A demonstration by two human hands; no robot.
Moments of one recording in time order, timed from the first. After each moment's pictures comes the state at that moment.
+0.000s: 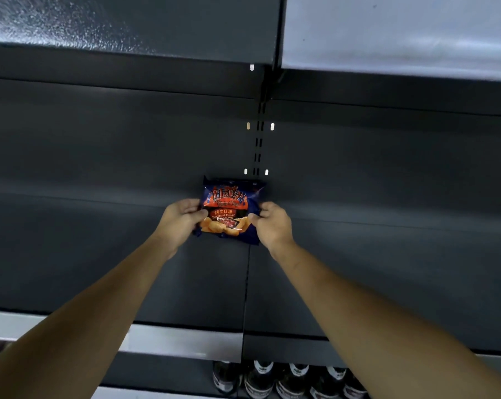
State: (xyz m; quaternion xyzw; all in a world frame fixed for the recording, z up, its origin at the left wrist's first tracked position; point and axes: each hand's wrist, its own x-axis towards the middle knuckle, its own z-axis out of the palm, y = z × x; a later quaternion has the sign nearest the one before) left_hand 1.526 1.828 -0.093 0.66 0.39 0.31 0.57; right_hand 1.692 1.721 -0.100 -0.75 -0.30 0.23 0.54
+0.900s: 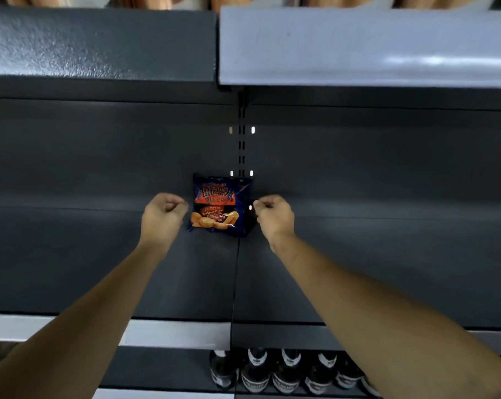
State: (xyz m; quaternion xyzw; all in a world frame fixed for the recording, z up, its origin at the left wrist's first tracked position) left_hand 1.520 1.798 -0.069 0.67 0.43 0.43 0.43; right_hand 1.705 1.694 -0.081 -0.73 -0.24 0.20 0.61
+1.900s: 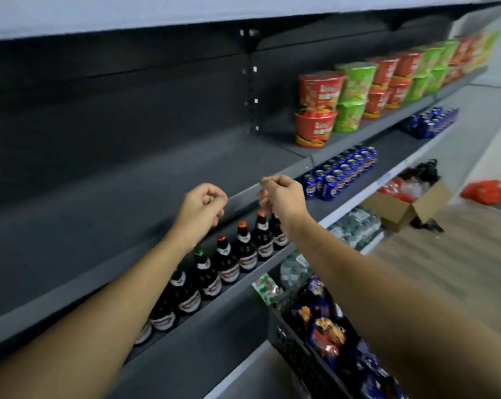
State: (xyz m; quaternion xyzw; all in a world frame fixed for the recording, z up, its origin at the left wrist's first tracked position) left_hand 1.840 1.268 -0.070 0.81 0.08 0.15 0.56; right_hand 1.906 1.101 -0.078 -0.65 -0.02 0.05 0.76
